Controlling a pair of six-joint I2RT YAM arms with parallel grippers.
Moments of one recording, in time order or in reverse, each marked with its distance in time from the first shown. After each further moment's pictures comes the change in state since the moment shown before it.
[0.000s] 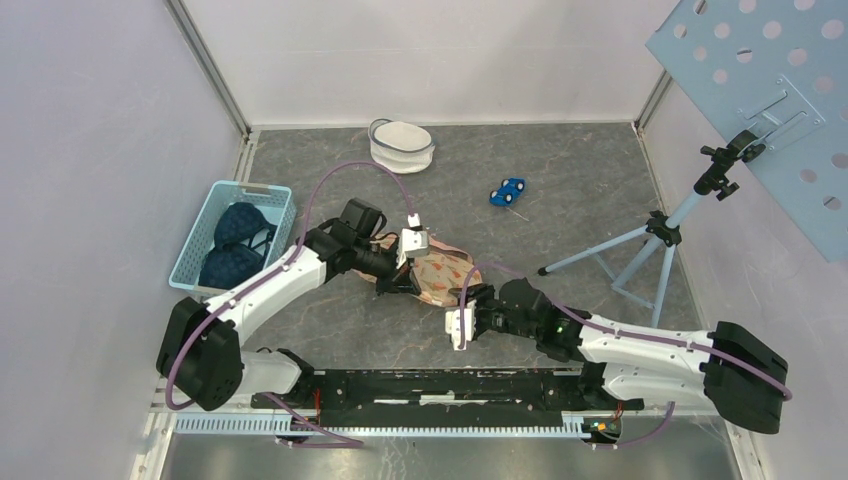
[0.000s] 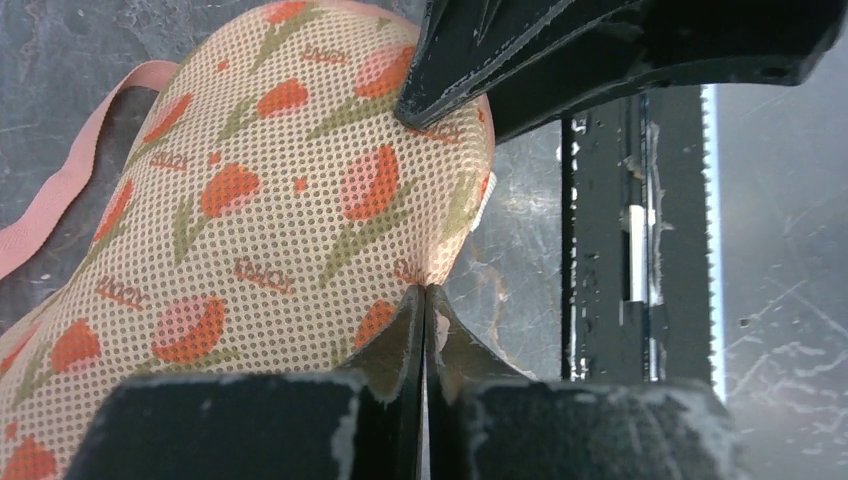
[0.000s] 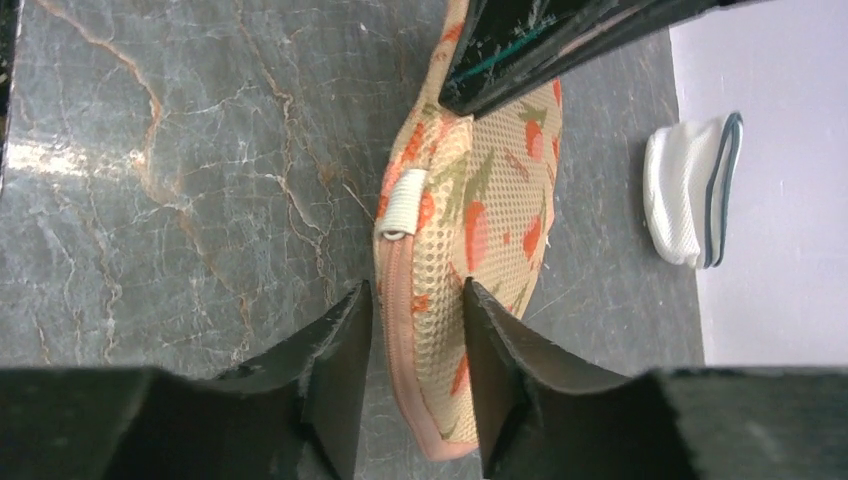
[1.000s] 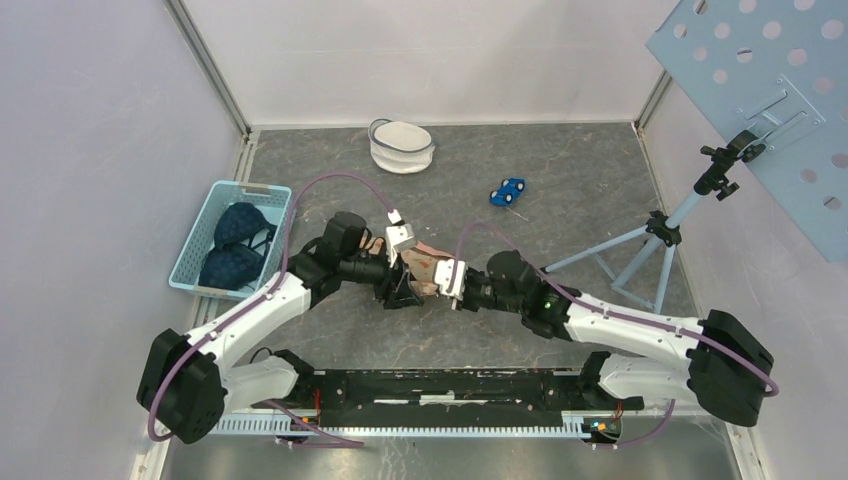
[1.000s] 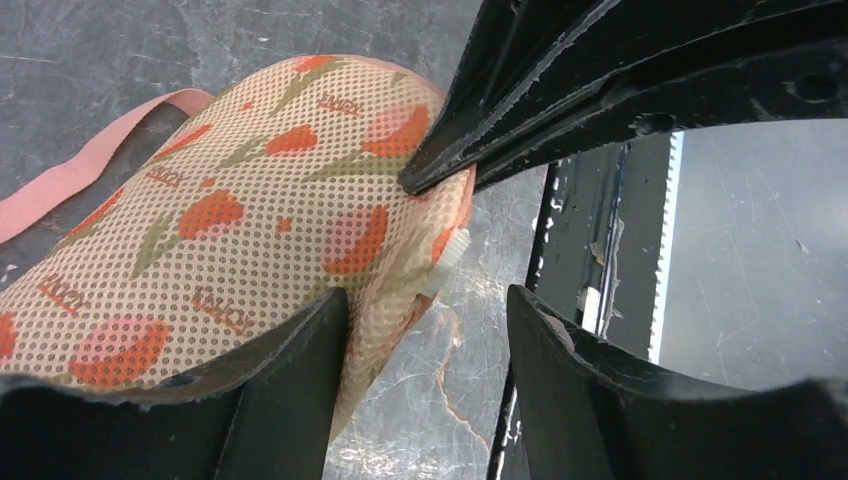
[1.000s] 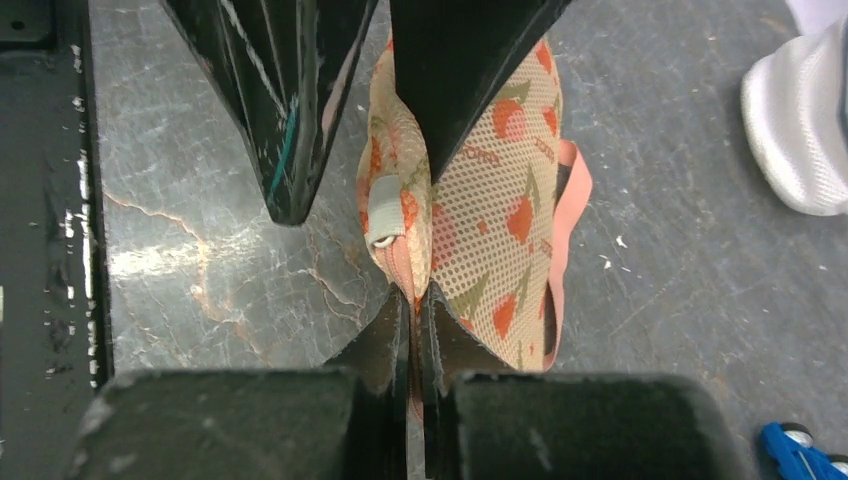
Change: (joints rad) left arm 0.003 -0.185 -0.188 0.276 -0.047 -0.441; right arm -0.066 0.103 0.147 -0.007 -0.078 0.370
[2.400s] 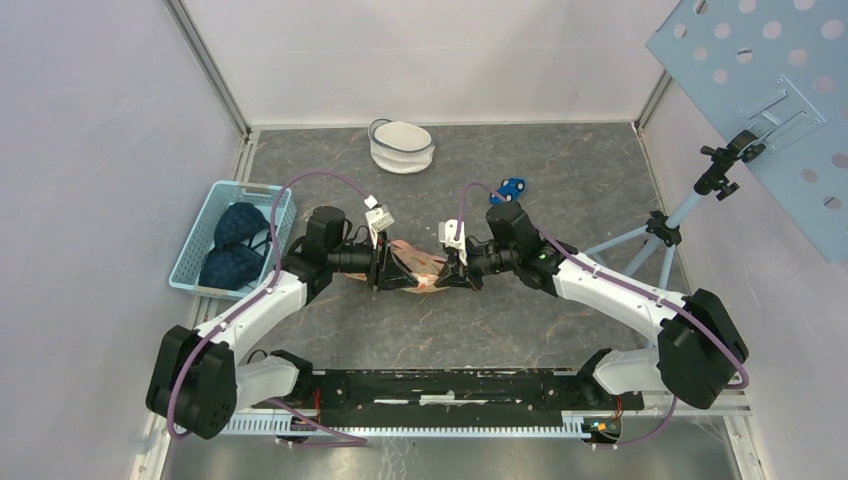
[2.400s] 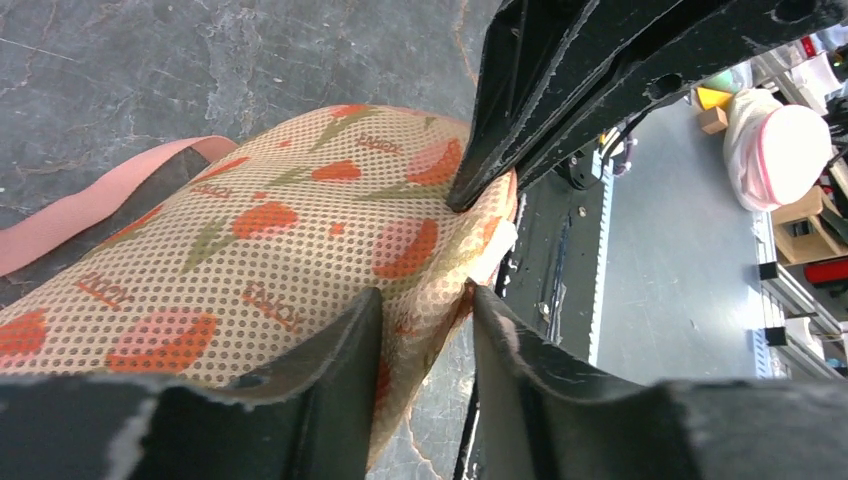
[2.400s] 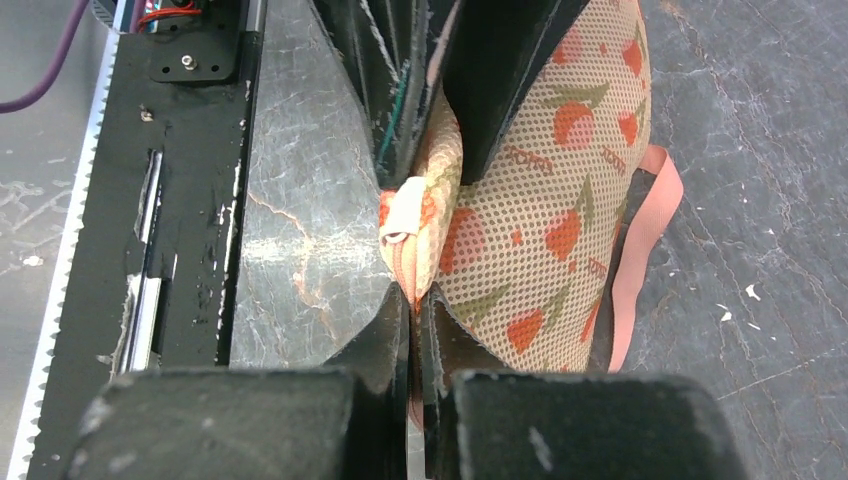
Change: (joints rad) left arm 0.174 0.041 -0.076 0.243 0.194 -0.253; right arm -0.267 0.196 0.301 -0.333 -0.556 0.031
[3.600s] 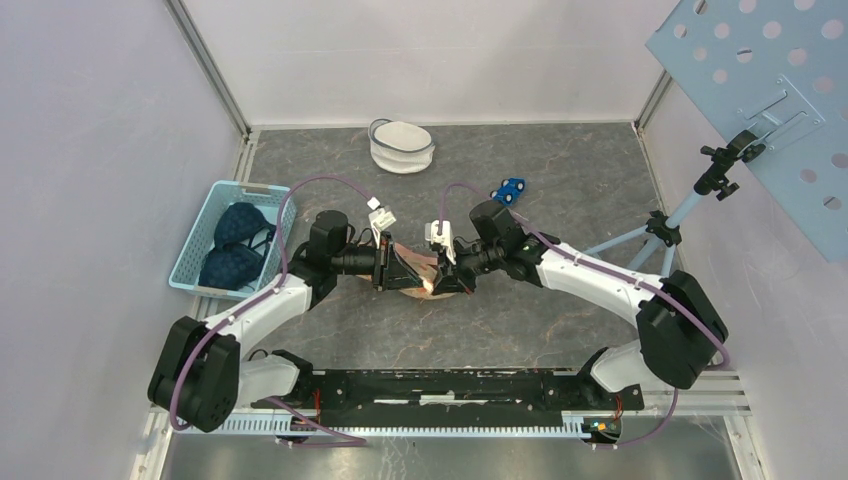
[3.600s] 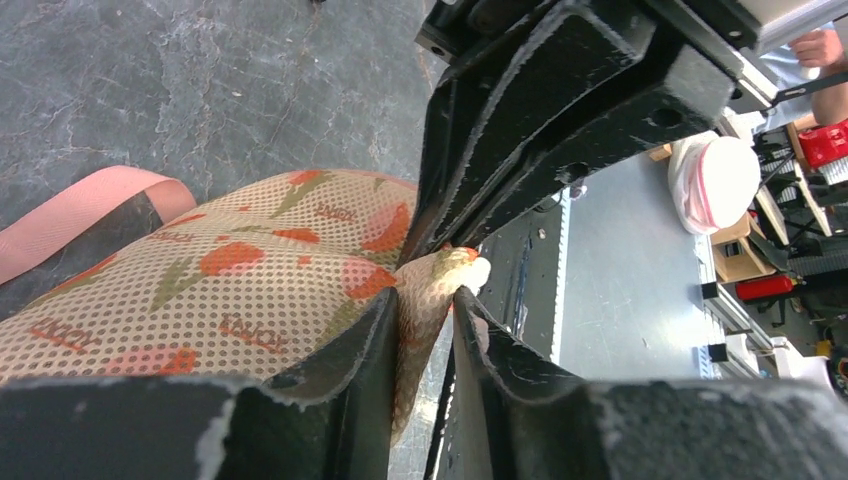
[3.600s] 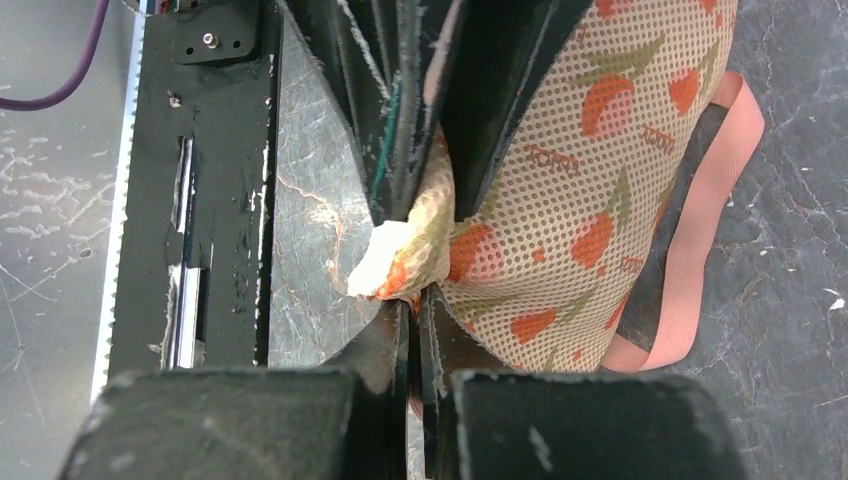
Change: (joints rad) left arm -0.035 0.037 -0.060 0.209 0.019 -0.188; right arm 0.026 0.117 0.081 -0.101 -0.001 0.048
